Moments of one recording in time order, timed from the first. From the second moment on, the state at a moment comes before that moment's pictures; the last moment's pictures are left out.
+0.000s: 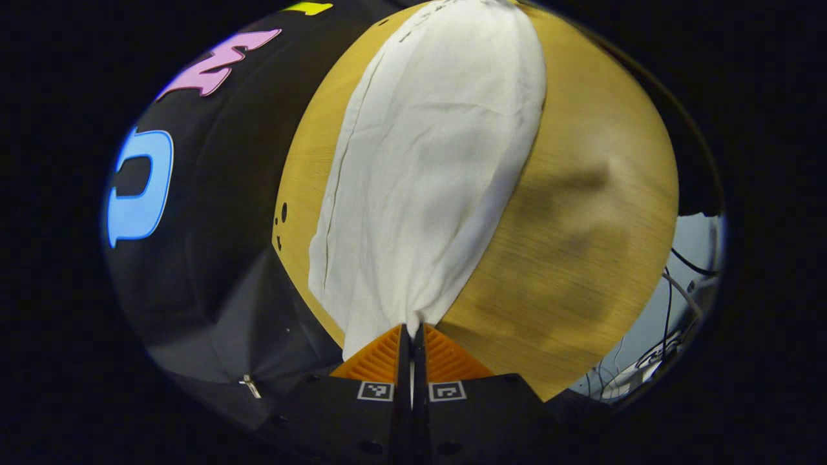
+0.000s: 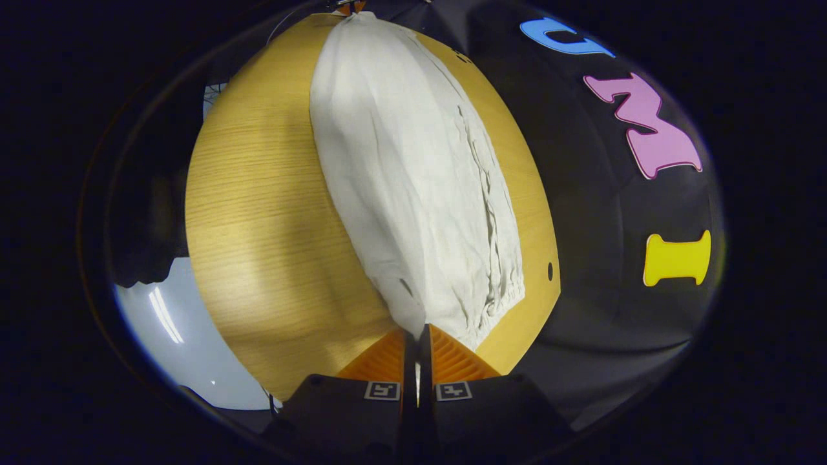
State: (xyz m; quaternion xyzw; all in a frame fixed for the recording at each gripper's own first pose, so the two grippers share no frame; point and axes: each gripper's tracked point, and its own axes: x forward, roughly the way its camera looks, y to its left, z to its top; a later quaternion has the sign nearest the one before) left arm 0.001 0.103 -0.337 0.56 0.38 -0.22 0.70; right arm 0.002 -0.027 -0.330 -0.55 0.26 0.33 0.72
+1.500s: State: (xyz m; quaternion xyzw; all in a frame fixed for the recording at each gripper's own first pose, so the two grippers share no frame) left arm 0.146 0.080 -0.330 0.43 0.43 -0.17 0.78; right arm 0.179 0.009 -0.272 -0.45 0.28 0.22 0.82
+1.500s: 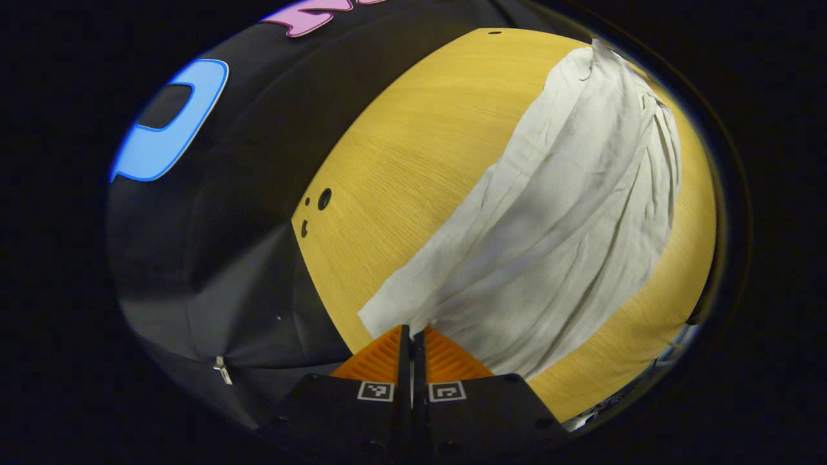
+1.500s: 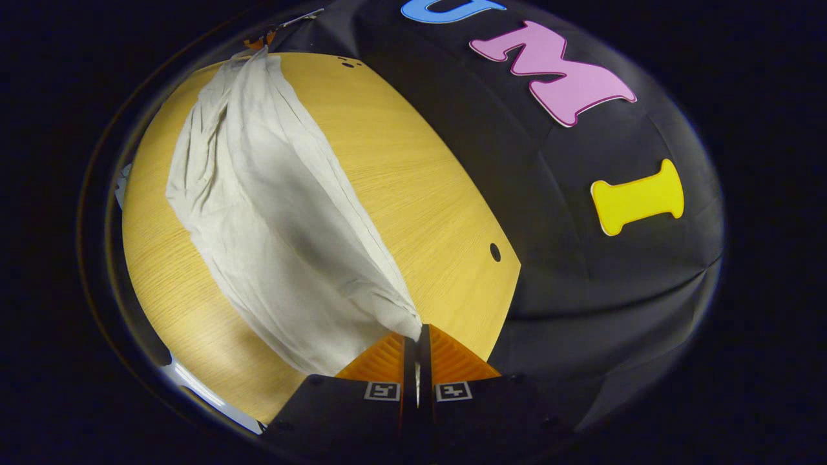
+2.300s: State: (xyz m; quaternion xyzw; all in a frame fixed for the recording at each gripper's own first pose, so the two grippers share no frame) left arm 0.156 0.077 -0.382 0.47 0.47 -0.19 0.73; right arm 0.202 0.009 -0.355 -0.43 0.39 0.18 0.79
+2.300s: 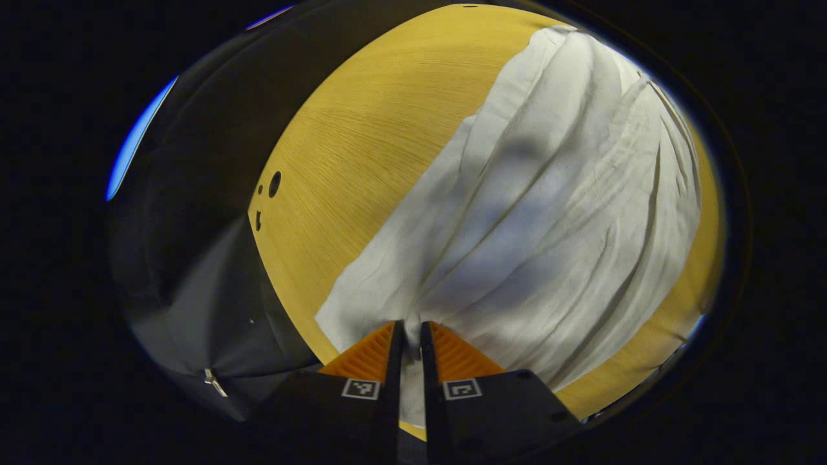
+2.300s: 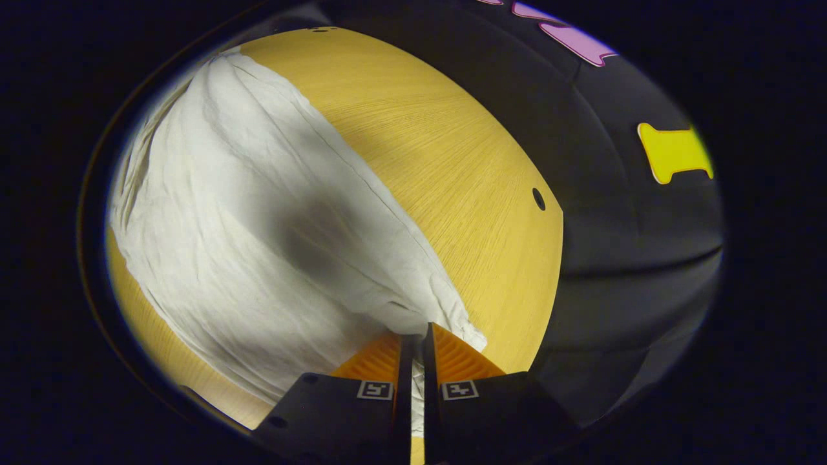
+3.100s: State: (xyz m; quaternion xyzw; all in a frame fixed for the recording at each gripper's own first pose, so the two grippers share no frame) left arm 0.134 0.095 -0.277 0.49 0.31 -0.07 0.81; right arm 0.150 -0.023 -0.241 -0.21 0.30 0.00 0.93
